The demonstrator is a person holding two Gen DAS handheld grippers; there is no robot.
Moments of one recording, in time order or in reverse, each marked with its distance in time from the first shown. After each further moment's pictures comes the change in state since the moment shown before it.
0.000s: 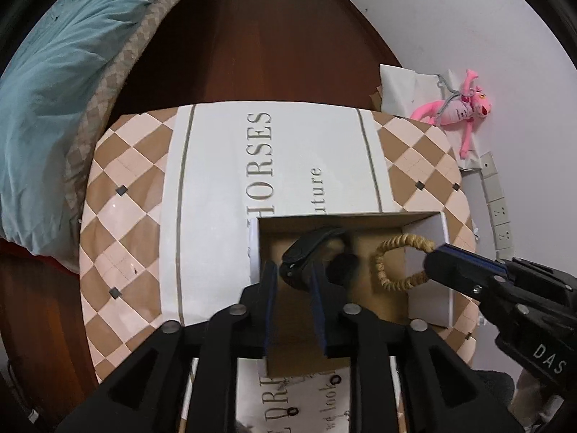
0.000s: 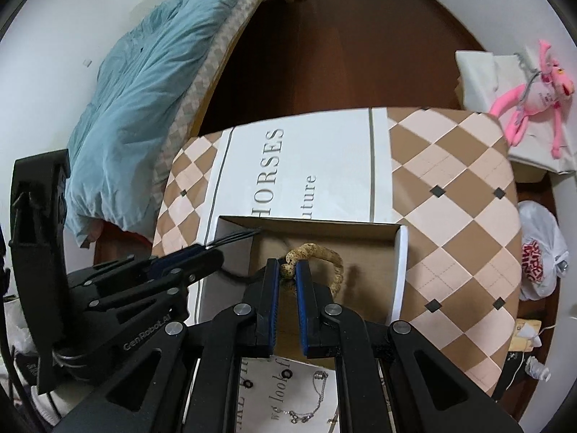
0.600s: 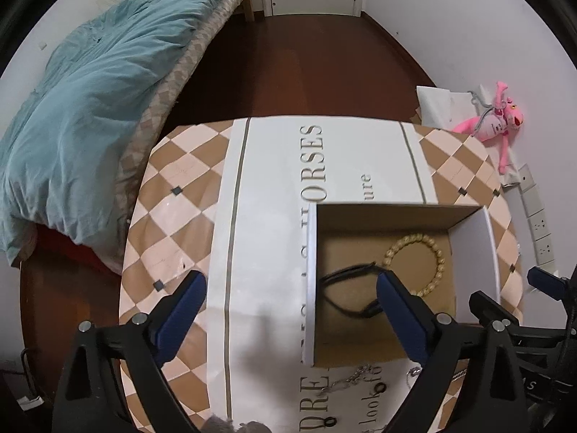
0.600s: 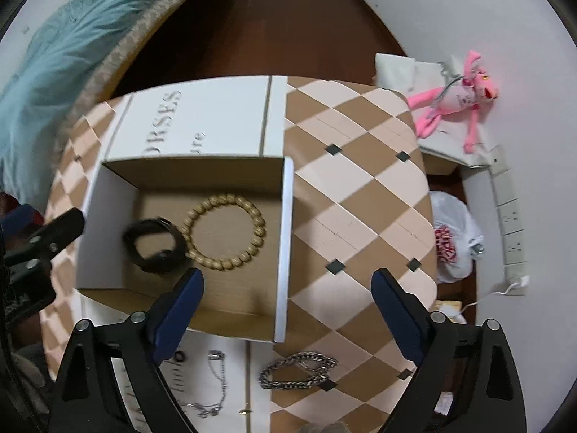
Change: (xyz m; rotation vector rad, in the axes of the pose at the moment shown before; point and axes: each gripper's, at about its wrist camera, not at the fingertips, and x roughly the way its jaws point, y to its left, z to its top) left arm -0.006 0.010 -0.035 -0.013 -0.134 0.185; right arm 0.016 -0.020 -0.051 -0.020 -0.015 -0.455
